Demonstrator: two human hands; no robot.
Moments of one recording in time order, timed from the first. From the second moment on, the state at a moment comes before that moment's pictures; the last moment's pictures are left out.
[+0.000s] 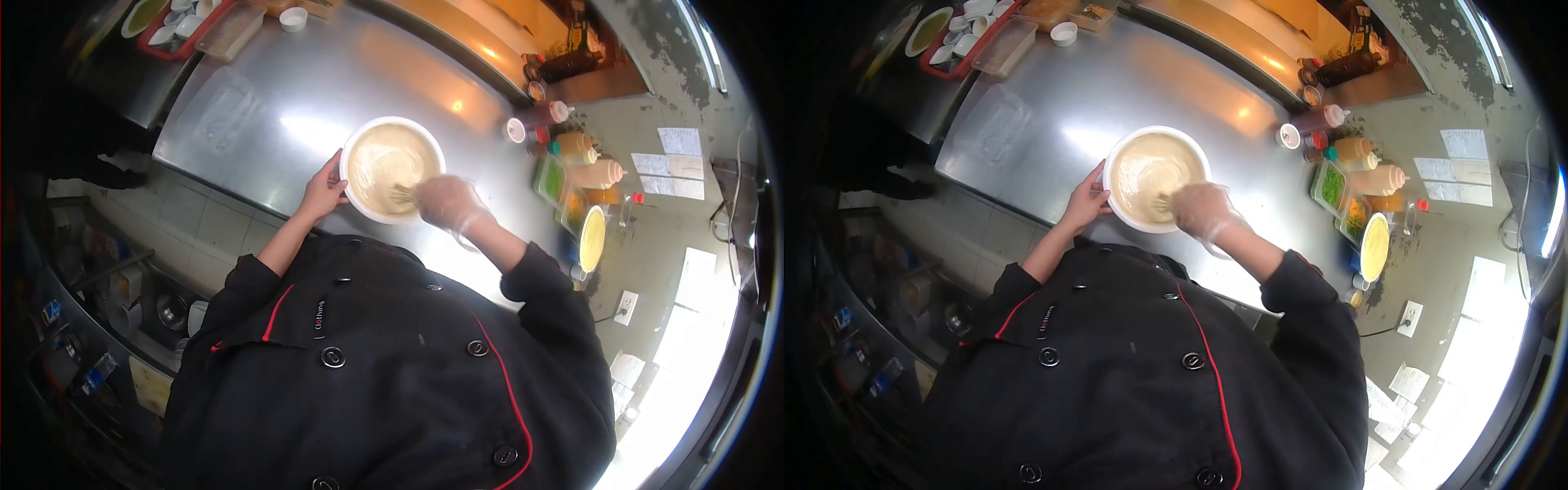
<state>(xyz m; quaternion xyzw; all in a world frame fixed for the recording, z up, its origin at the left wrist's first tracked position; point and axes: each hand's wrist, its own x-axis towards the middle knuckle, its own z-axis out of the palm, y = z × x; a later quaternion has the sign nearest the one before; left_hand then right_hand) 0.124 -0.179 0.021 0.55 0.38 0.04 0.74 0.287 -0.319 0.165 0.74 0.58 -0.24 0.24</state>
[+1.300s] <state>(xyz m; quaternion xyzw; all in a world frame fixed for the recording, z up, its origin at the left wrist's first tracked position) 0.121 -0.168 0.030 0.61 0.35 -0.02 0.71 0.280 -0.232 0.169 0.83 0.53 -0.06 0.20</state>
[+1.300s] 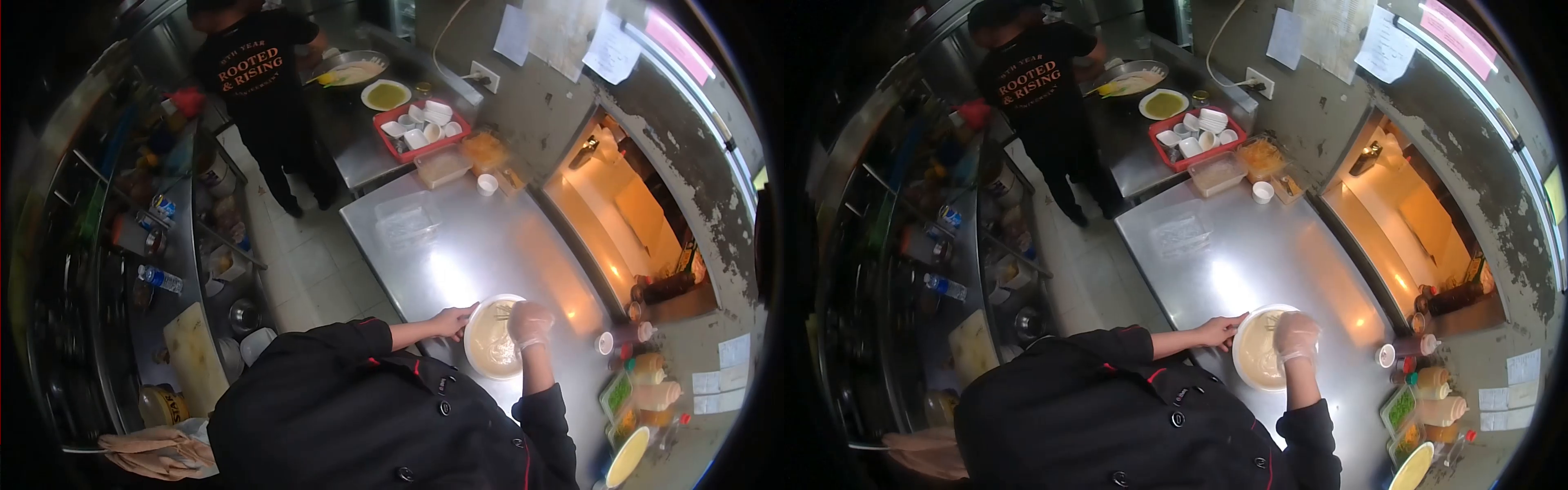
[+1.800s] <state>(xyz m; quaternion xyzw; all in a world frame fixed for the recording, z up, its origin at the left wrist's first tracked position) 0.123 -0.170 0.016 0.59 0.34 0.00 0.74 0.296 -0.319 0.166 0.74 0.60 -0.18 0.26</state>
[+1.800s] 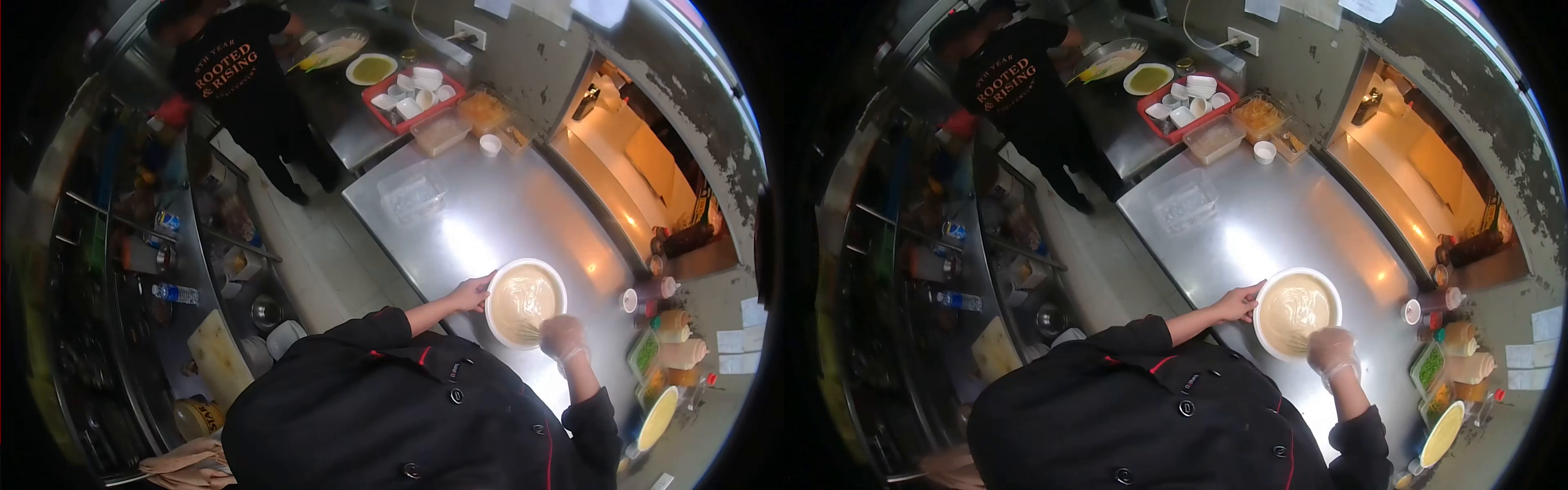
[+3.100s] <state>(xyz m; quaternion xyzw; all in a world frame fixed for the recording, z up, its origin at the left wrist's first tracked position) 0.126 -0.176 0.016 0.60 0.36 0.03 0.71 0.345 -0.312 0.158 0.86 0.45 -0.18 0.15</state>
